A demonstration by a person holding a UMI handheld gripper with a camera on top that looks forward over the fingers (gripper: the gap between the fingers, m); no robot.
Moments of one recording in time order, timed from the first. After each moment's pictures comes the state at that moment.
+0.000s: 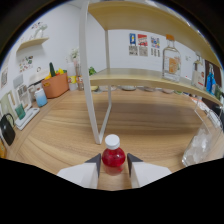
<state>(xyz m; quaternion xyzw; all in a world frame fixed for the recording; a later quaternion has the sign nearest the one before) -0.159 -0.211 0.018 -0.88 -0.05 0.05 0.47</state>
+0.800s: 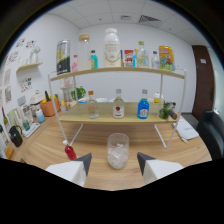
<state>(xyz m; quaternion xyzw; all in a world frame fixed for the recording) 0.032 -0.309 0.163 -0.85 -0.03 0.04 0.53</state>
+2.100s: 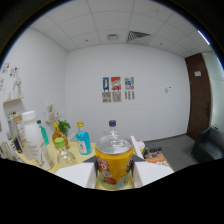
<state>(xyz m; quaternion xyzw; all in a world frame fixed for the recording) 0.208 -0.100 0.380 -0.77 0.01 0.02 0.63</state>
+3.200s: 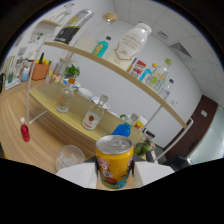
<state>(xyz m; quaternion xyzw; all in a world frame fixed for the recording) 0.118 -0.218 0.186 -0.81 -0.19 -0.20 0.52</state>
